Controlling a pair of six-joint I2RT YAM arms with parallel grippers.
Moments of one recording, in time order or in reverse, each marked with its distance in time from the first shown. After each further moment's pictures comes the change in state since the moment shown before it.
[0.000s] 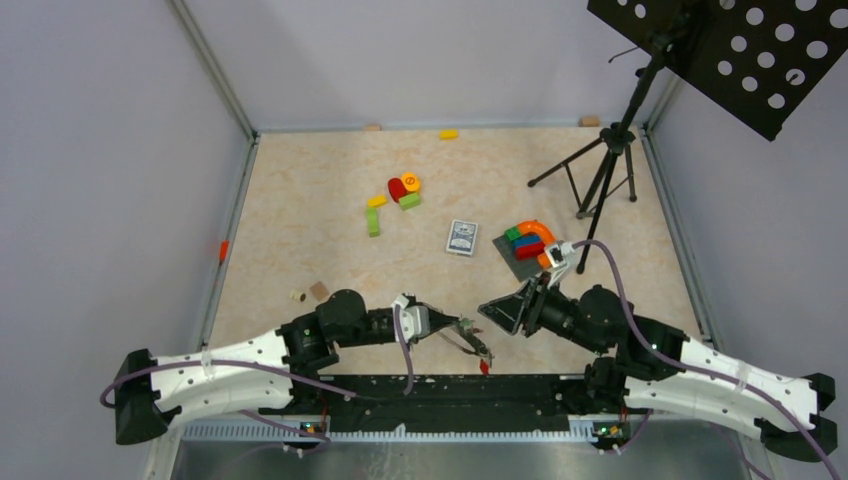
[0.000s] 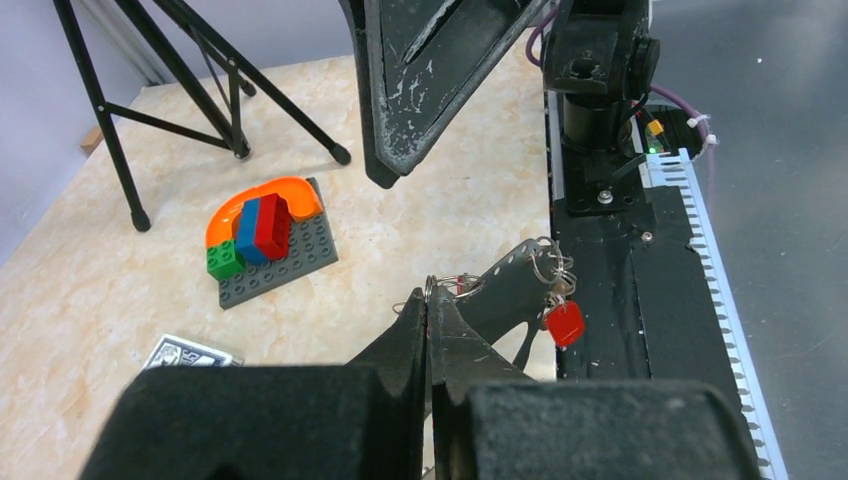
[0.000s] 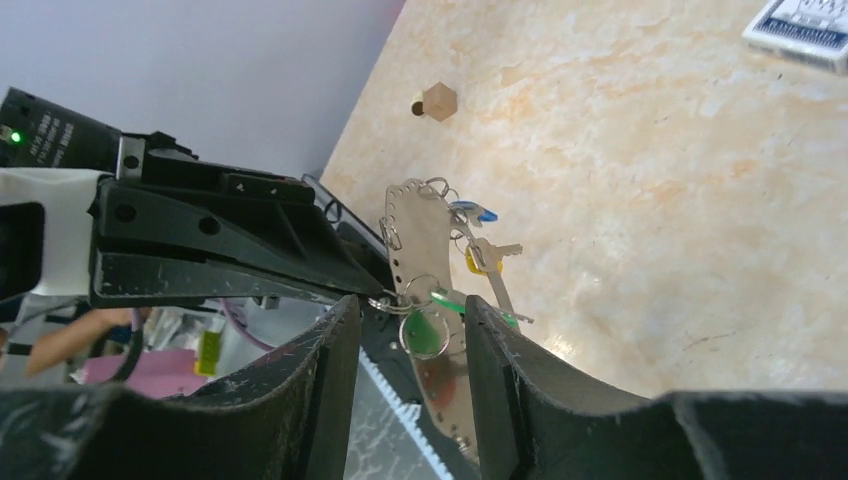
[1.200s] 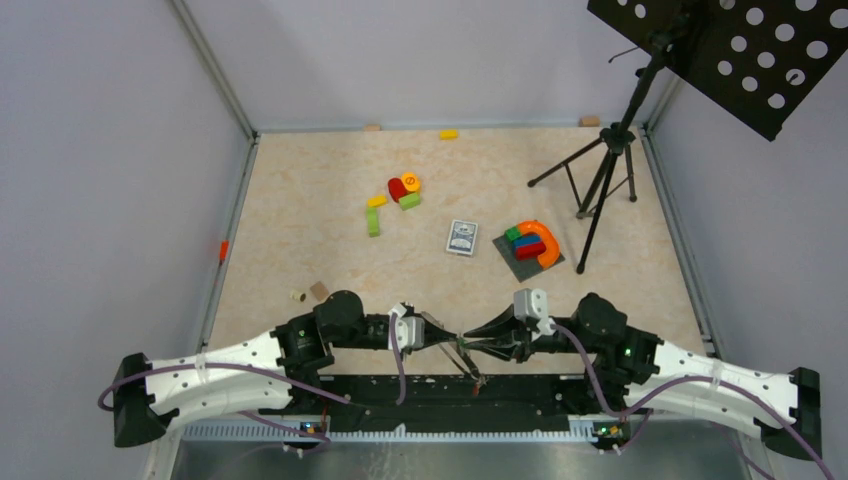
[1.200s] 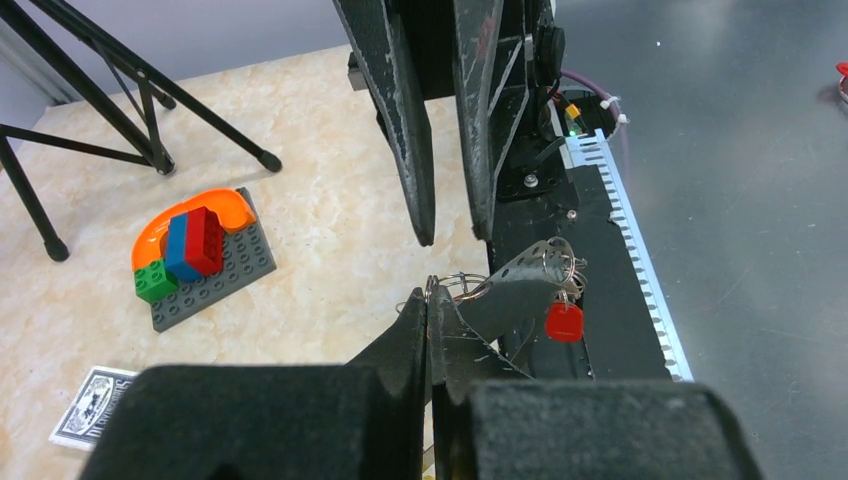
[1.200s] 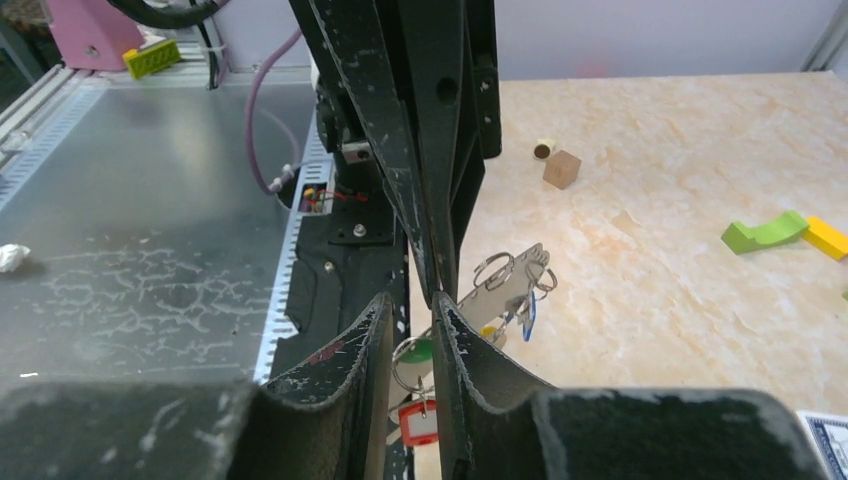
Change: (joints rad) left arm 0.000 -0.041 0.002 -0.076 0.148 -0.008; right arm 0.000 0.027 -0.181 0.447 -0.582 -0.883
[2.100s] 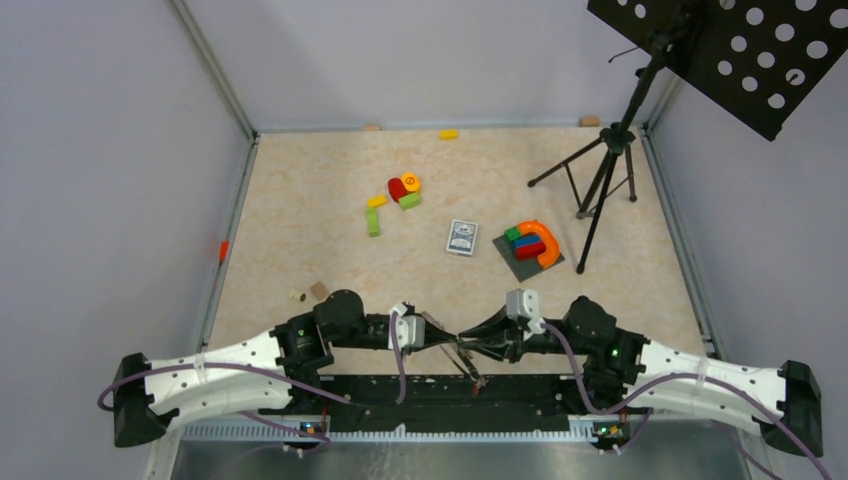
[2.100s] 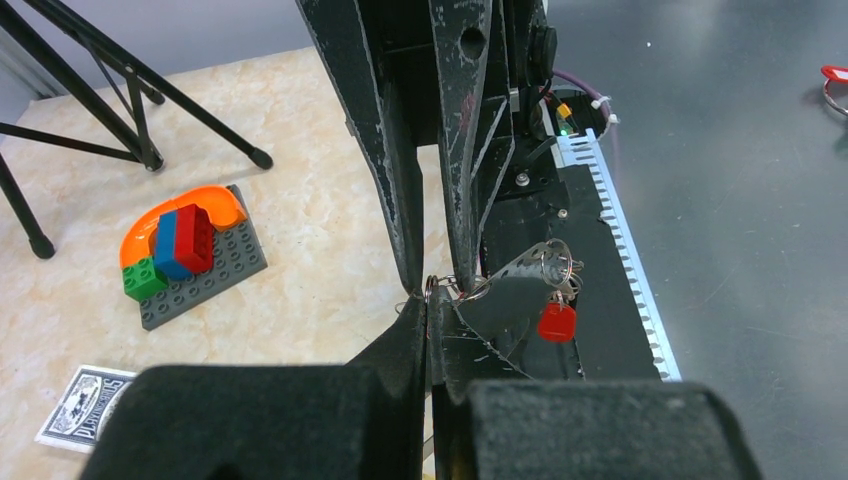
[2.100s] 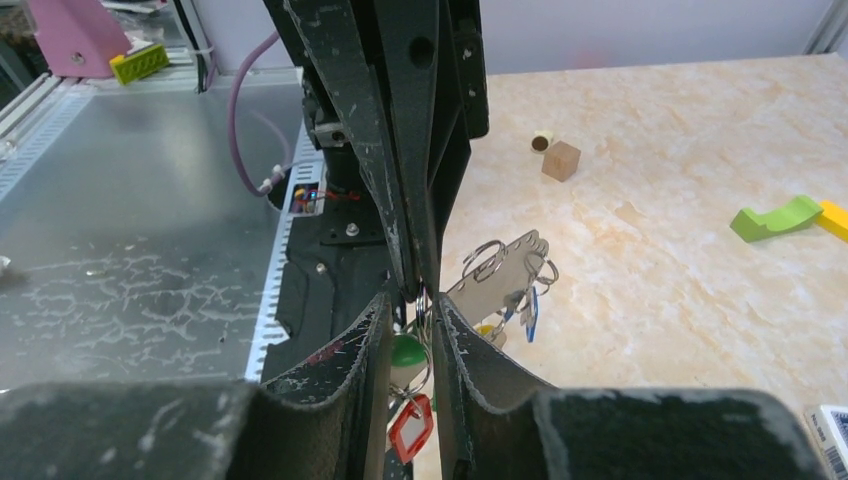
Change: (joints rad) left arm 0.000 0.000 0.013 -0.024 0.010 -0.012; right arm 0.000 0.055 -0.075 0.136 0.029 0.024
